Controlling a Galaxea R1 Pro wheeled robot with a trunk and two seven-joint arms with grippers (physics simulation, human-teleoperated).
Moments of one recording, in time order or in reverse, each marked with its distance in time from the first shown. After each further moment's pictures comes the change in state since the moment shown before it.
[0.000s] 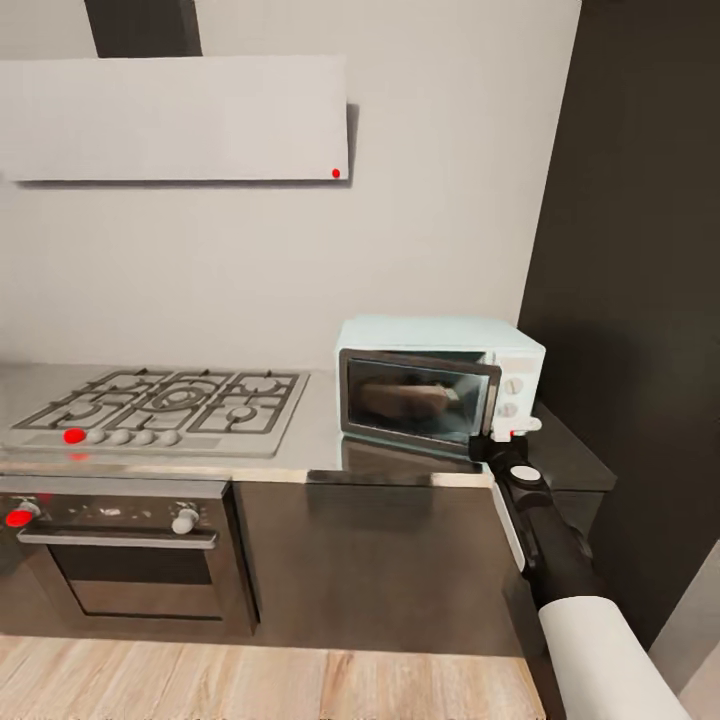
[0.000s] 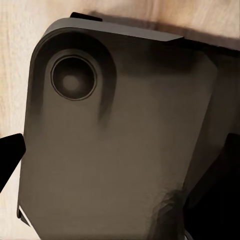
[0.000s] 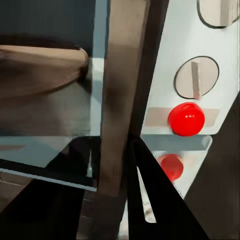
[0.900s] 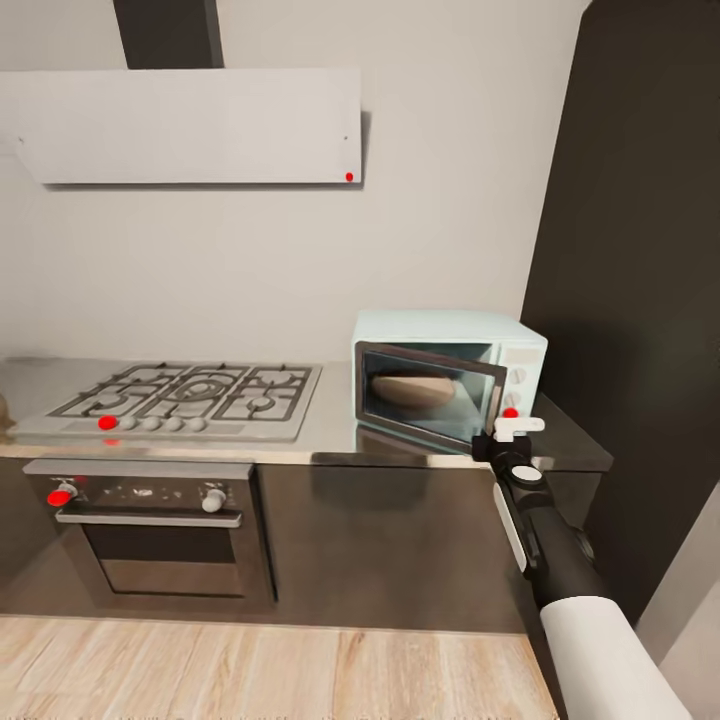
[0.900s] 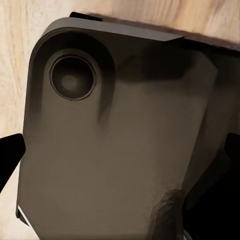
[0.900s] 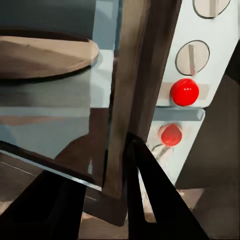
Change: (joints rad) left arm 0.000 -0.001 0.001 0.000 0.000 0.000 0.000; right arm 0.000 -0.005 0.002 0.000 -0.005 0.002 -0.026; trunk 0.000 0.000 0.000
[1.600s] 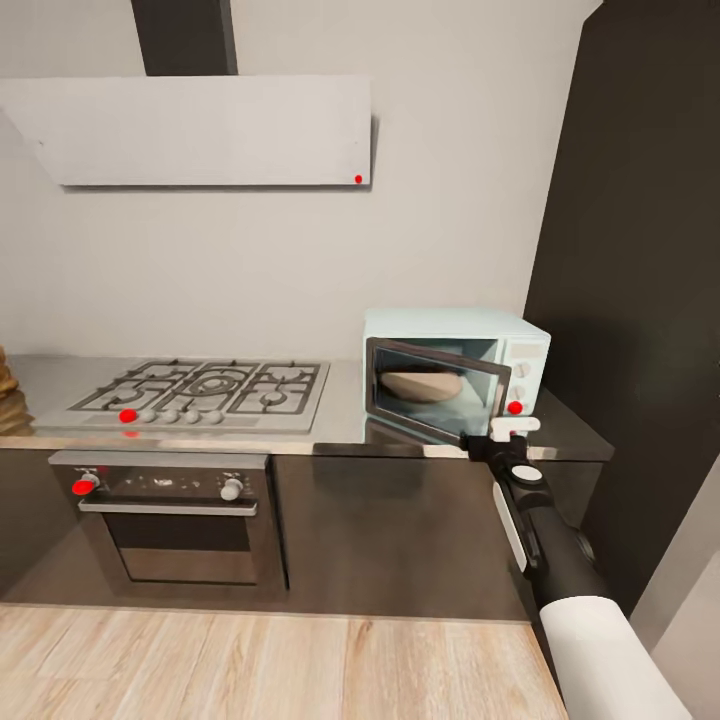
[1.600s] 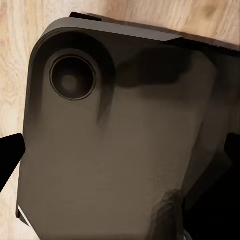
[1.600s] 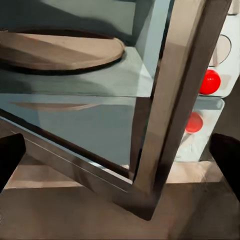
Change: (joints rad) left arm 0.000 0.000 -0.001 0.000 0.000 0.000 0.000; right arm 0.000 0.000 0.004 -0.001 -0.015 0.001 0.041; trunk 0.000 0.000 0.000
